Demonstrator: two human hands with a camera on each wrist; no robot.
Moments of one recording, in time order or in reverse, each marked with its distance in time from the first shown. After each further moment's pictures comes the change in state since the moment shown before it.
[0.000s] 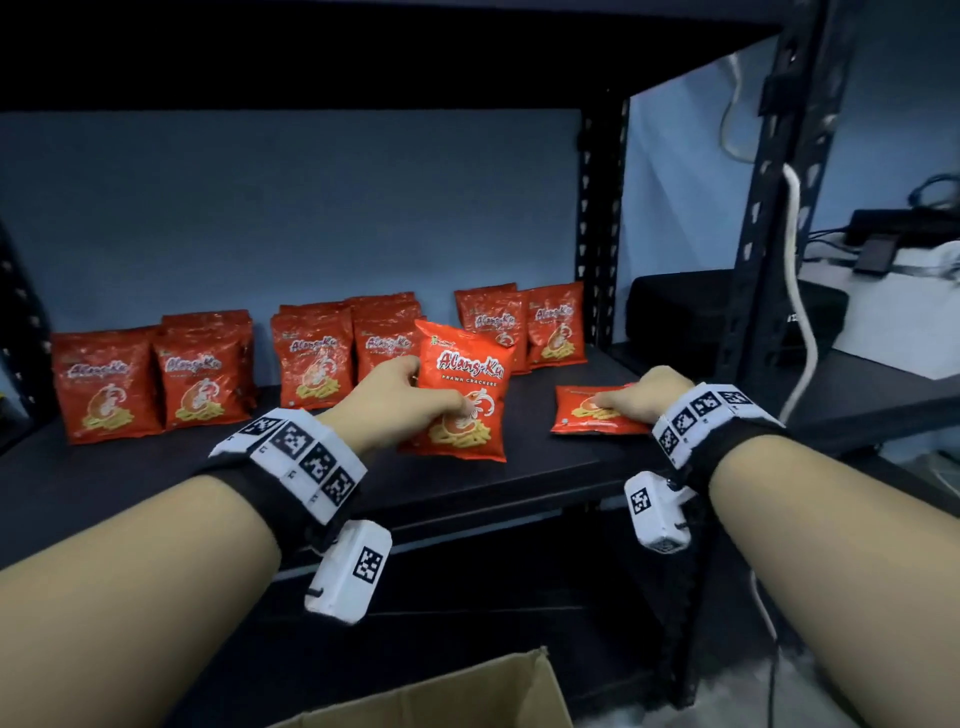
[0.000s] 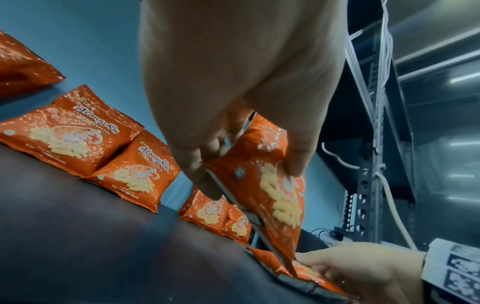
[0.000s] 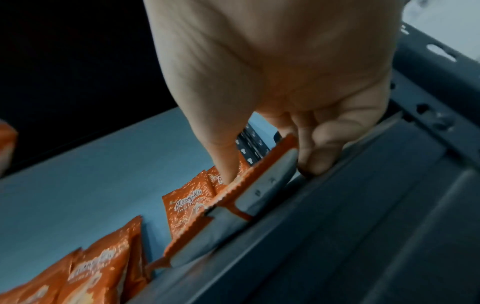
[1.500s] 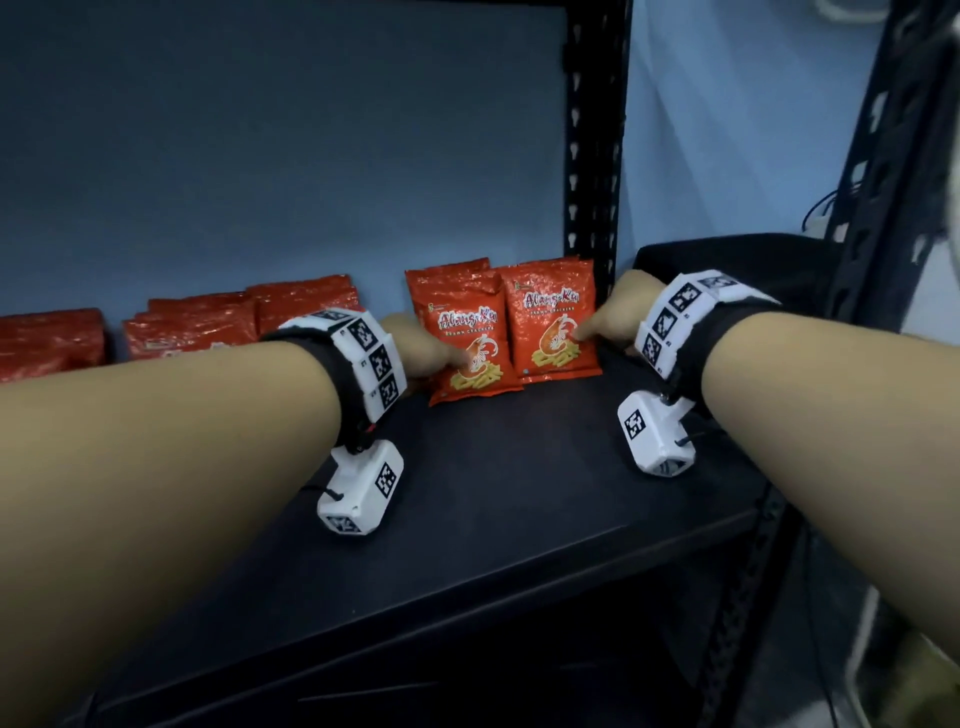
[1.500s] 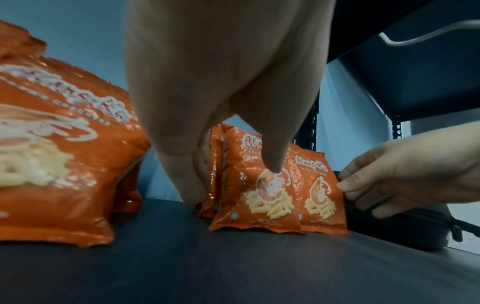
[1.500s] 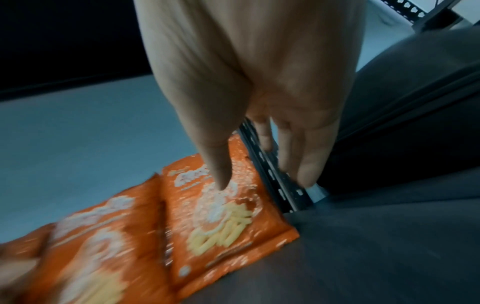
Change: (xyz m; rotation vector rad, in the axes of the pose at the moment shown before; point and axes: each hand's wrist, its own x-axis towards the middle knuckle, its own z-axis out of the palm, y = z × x) left_hand 0.206 -0.015 0.051 0.430 0.080 -0.169; right_hand 0.151 -0.064 -0.003 0.014 0.087 -0.145
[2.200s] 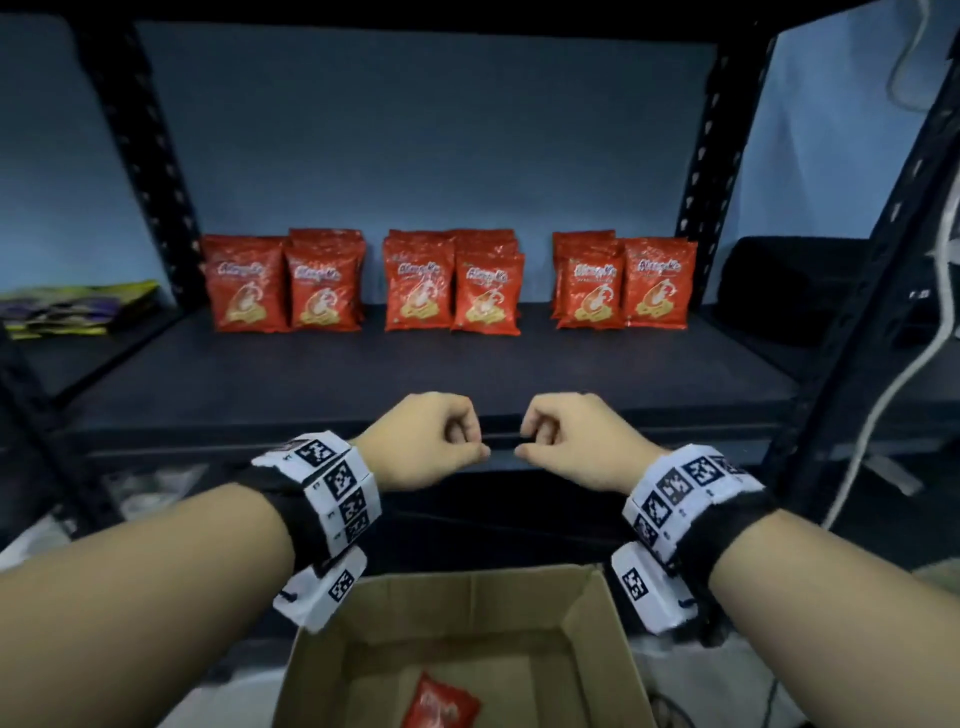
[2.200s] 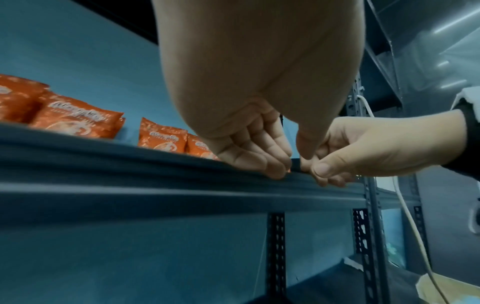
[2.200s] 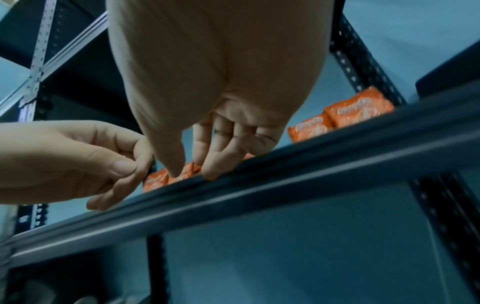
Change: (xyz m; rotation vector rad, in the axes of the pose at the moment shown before) left_hand -0.292 -0.154 -0.078 0.151 -0.130 0.280; right_hand -0.310 -0.037 0.094 0.099 -0.379 -0.680
